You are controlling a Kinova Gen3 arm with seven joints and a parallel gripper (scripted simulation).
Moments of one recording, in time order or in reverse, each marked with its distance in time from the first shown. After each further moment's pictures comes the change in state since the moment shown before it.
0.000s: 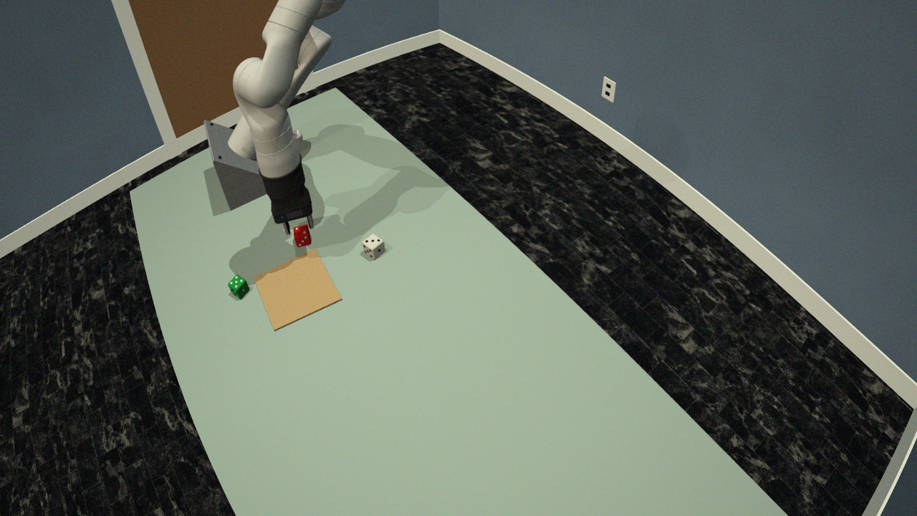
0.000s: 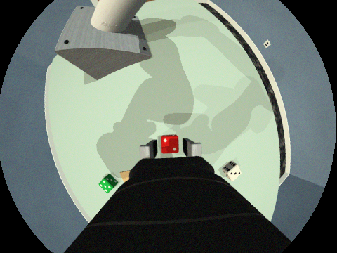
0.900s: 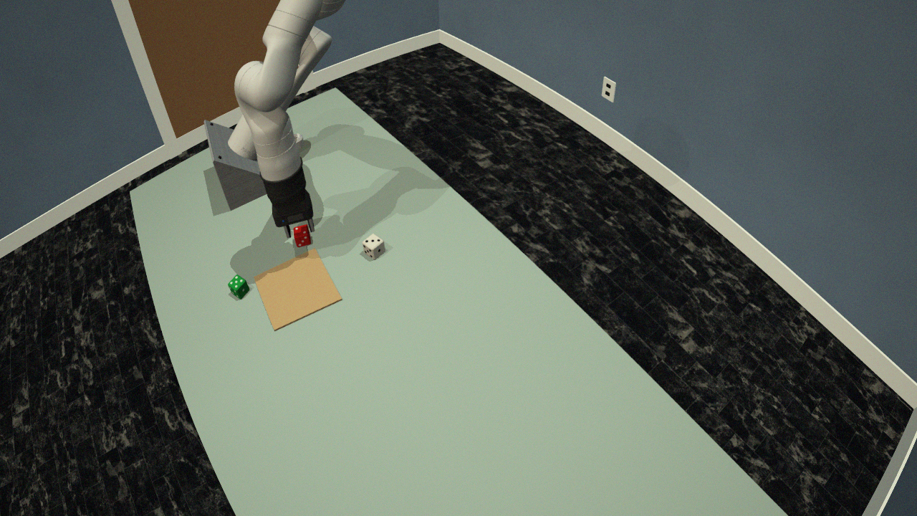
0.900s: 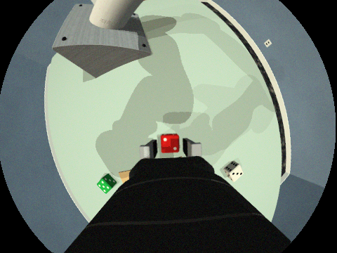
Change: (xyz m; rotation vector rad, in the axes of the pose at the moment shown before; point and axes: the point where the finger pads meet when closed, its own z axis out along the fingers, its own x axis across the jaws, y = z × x) arm 0.000 0.002 0.007 -0.007 -0.003 -0.002
